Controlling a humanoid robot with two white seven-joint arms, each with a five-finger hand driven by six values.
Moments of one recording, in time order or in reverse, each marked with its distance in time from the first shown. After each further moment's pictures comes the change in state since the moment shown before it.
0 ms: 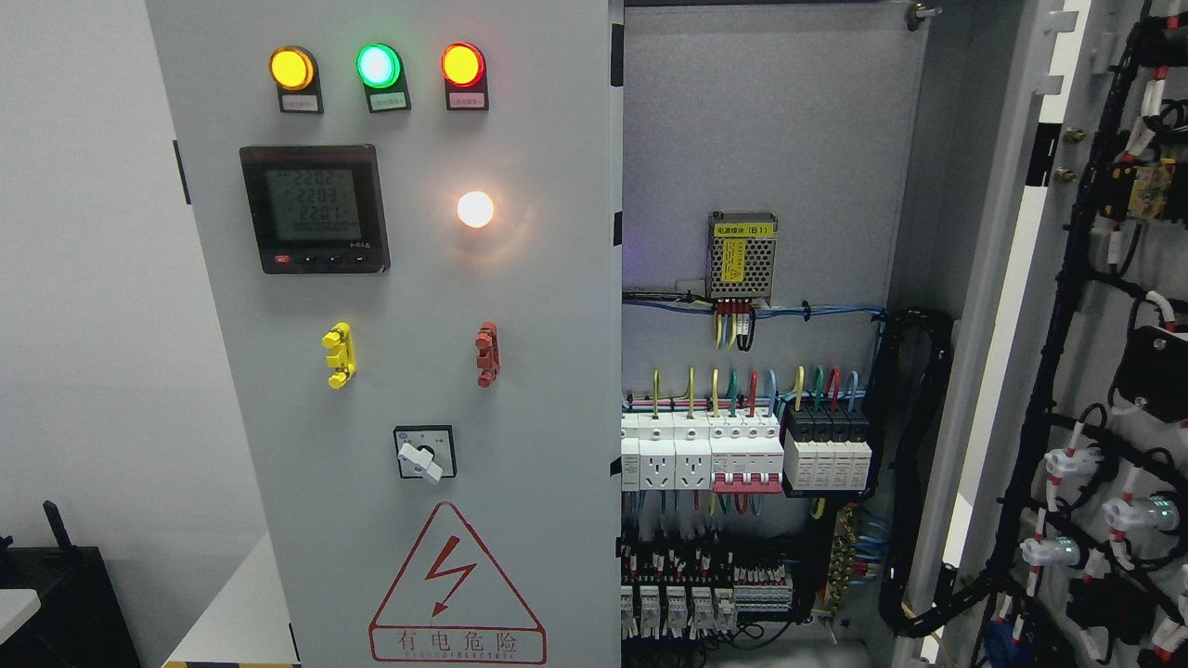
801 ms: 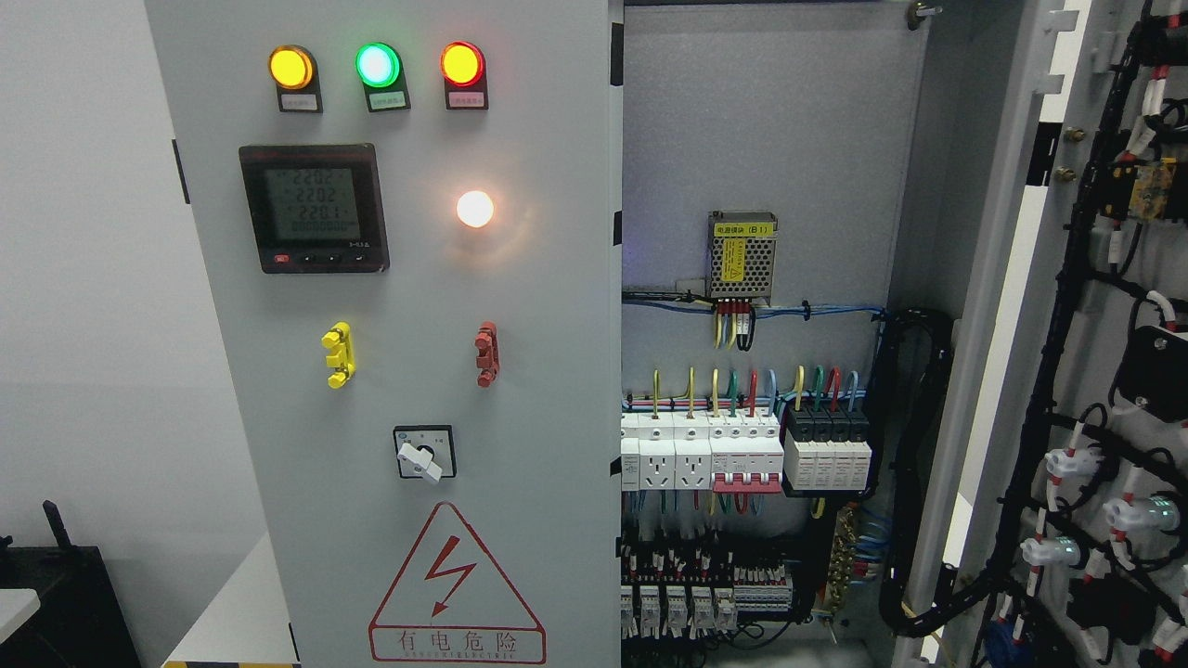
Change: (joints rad) left arm 0.000 0.000 0.000 0.000 0.000 0.000 0.000; right arm -0.230 0.066 -0.091 -0.014 -0.079 0.242 0.003
